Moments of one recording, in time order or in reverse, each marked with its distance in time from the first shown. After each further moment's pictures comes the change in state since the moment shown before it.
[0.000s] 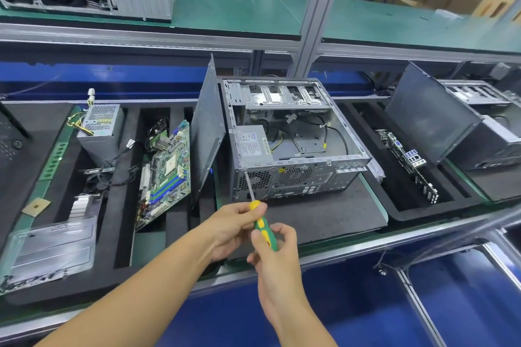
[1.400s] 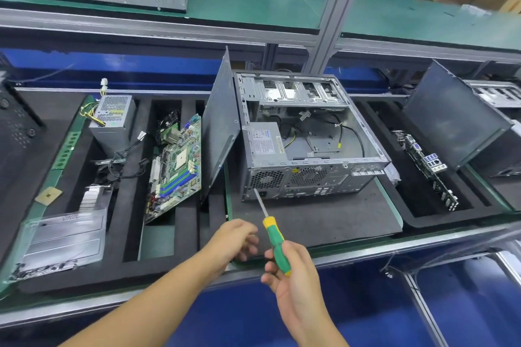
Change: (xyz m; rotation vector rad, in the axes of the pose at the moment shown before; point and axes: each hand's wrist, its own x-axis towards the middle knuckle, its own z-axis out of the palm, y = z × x) left_hand 0.008 -0.041 -0.033 0.344 0.258 -0.029; right_hand 0.013 0.019 -0.029 0.135 -0.055 0.124
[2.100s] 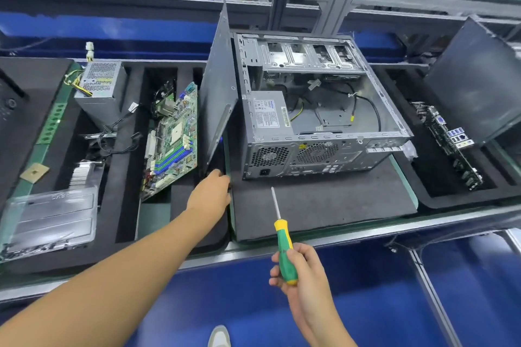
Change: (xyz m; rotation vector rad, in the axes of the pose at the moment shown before) left_hand 0.062 0.011 -0.041 1.294 0.303 0.240; right_hand 0.024 0.031 -0.046 -0.151 -0.021 0.024
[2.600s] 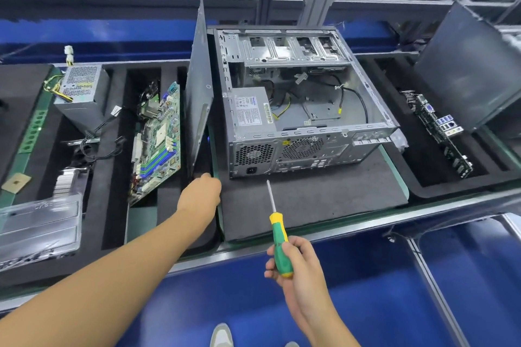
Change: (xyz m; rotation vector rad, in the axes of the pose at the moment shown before) left_hand 0.001 0.020 -0.004 0.266 -0.068 -0.024; right_hand 0.007 -0.010 -0.011 0.037 -0.023 -0.007
